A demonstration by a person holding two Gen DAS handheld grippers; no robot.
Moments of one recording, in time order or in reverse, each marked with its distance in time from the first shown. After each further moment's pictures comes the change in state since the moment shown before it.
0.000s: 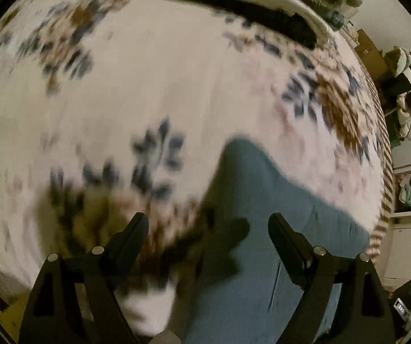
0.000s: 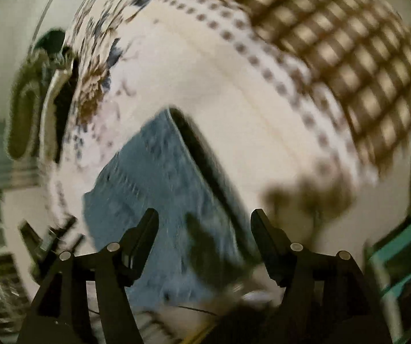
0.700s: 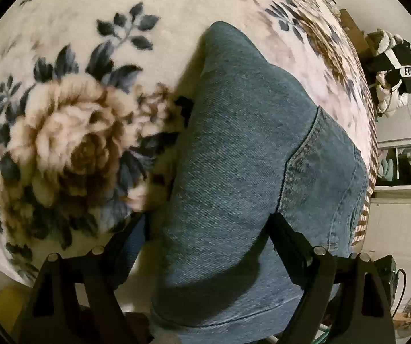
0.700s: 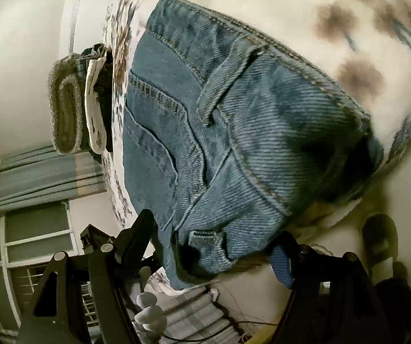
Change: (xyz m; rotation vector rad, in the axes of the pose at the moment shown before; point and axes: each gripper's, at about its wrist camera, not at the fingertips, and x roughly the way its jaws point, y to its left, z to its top) left arm 0.041 -0.001 -0.058 0.036 0.121 -0.150; right arm 0.107 0.000 -0.087 0.085 -0.005 0.339
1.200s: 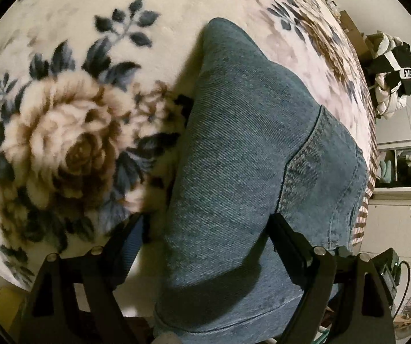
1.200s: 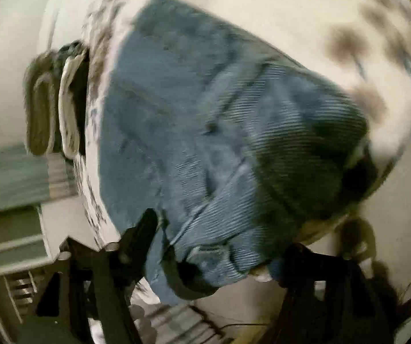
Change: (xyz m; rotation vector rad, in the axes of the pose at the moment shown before) left arm 0.002 0.001 0.000 -0.002 -0.004 -0.005; right arm 0.003 0.013 0.009 0.006 -0.019 -0.140
